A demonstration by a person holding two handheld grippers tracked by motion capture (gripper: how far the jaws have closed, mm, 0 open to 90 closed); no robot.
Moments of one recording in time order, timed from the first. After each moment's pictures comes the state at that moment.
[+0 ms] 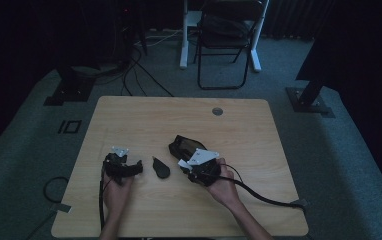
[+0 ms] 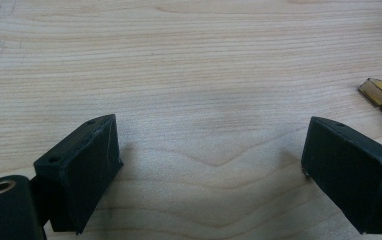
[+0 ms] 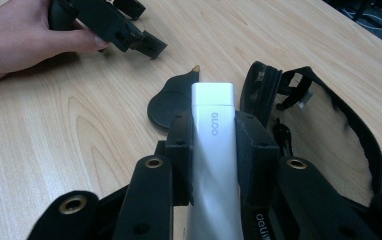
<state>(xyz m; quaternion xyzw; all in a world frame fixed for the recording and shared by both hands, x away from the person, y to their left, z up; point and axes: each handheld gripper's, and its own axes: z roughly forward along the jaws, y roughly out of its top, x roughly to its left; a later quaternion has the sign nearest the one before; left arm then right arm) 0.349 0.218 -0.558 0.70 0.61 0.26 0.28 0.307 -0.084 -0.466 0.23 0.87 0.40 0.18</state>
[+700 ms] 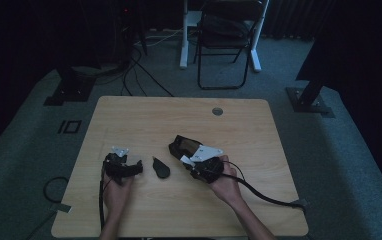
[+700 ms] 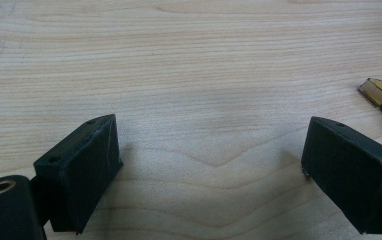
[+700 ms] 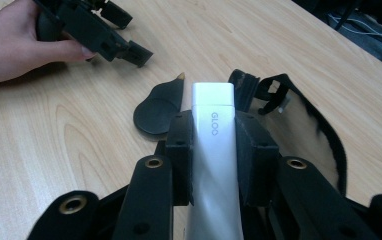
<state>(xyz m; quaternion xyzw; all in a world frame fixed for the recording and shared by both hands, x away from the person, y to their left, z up) 0.349 0.218 -0.558 0.70 0.61 0.26 0.28 0.312 -0.092 -0.456 0.24 0.86 0.41 0.19</state>
